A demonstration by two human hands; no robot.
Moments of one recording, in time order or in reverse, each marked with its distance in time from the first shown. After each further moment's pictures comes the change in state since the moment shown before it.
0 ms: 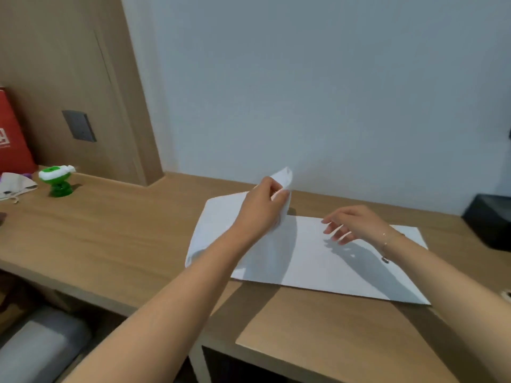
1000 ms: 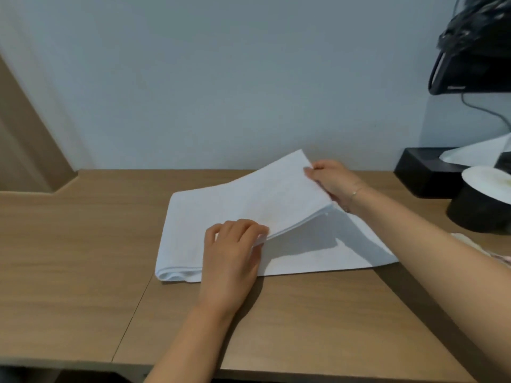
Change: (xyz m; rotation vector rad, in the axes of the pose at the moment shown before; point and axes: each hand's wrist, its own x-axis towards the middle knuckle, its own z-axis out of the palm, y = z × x) left_hand -0.069 -0.043 0.076 0.460 0.063 0.542; right_hand 0.020 0.015 -0.046 0.138 0.288 0.075
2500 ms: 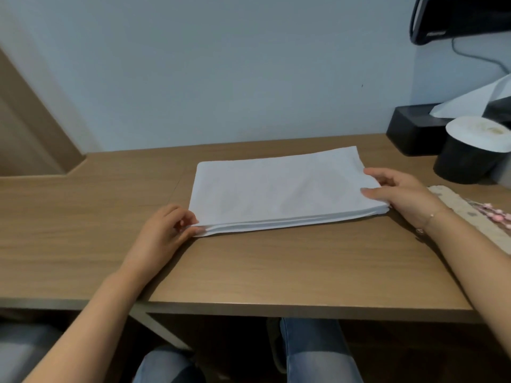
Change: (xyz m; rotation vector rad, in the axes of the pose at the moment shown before) left_hand -0.035 -0.066 -0.059 -0.092 -0.316 -0.168; right_hand -0.074 0.124 -0.115 0.009 0.017 0.056
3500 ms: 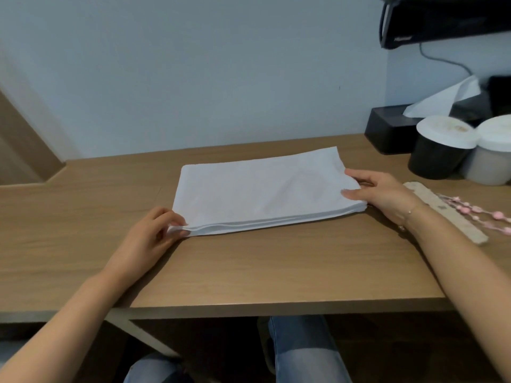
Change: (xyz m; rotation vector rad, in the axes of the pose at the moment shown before) left_hand 0.003 -0.002 0.001 -0.002 -0.074 0.075; right_hand -0.003 0.001 -0.003 0.070 -0.016 0.008
